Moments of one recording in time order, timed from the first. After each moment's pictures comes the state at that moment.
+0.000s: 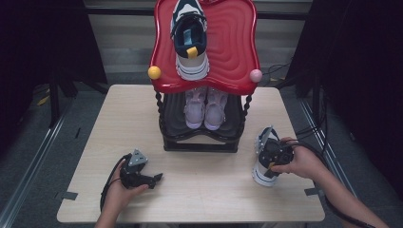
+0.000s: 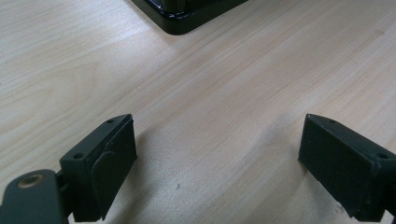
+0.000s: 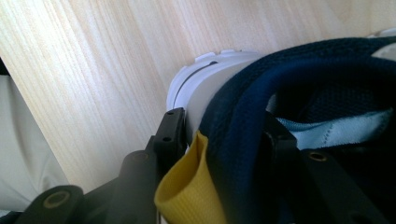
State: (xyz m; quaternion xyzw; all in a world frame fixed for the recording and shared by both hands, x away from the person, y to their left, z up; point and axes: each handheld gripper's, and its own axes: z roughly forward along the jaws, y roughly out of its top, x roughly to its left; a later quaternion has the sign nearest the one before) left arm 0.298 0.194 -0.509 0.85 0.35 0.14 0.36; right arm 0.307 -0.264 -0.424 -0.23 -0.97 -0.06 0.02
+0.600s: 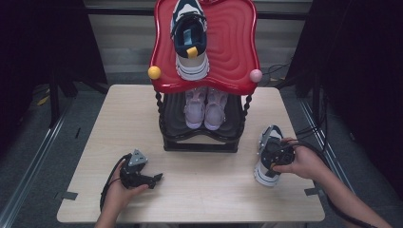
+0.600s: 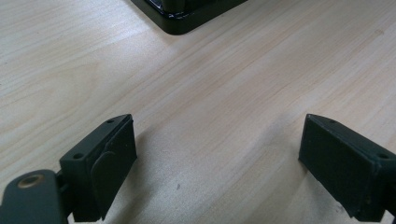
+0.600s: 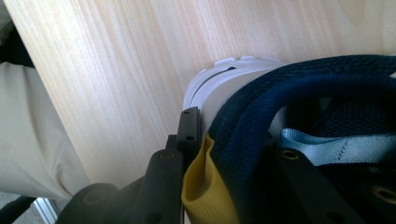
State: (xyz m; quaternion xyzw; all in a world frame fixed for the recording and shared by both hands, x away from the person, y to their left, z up) left arm 0.298 0.195 -0.509 0.85 0.35 0.14 0.36; right arm 0.302 -0.263 -0.415 -0.21 -0.98 -0.06 0.03
